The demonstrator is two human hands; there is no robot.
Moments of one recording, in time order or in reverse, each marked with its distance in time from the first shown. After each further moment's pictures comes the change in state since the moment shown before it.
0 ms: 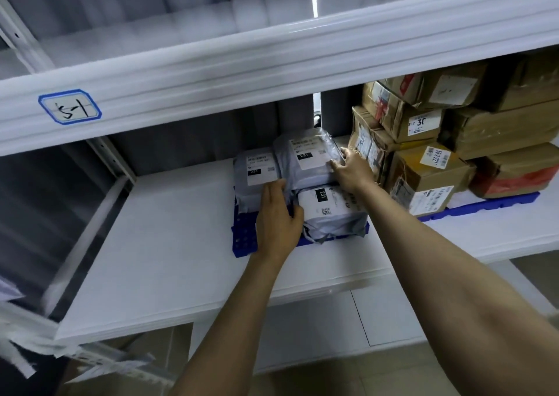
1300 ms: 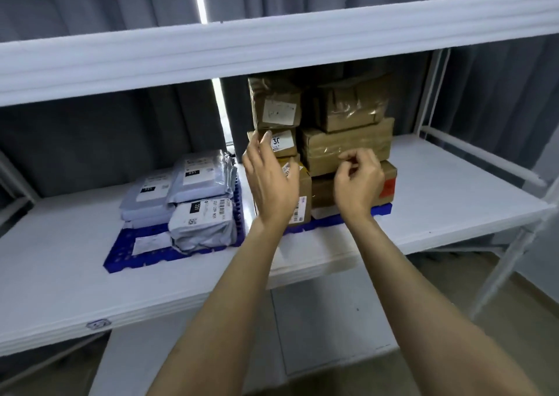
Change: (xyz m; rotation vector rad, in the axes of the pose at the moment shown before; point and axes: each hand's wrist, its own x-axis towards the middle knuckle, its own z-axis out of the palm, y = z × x) left_hand 0.013 0.221 0.162 -0.040 0.283 0.078; right_hand -0.064 0.151 -0.190 0.284 0.834 -0.322
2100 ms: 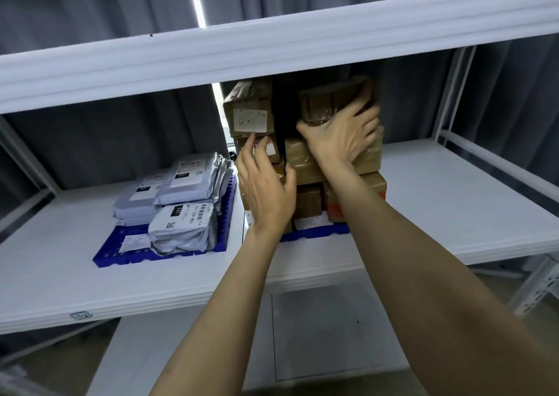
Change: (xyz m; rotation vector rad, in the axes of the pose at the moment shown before) left_hand -0.007 0.033 0.048 0.176 0.115 0.041; right_hand 0.110 -0.001 0.035 -0.338 -0.171 0.185
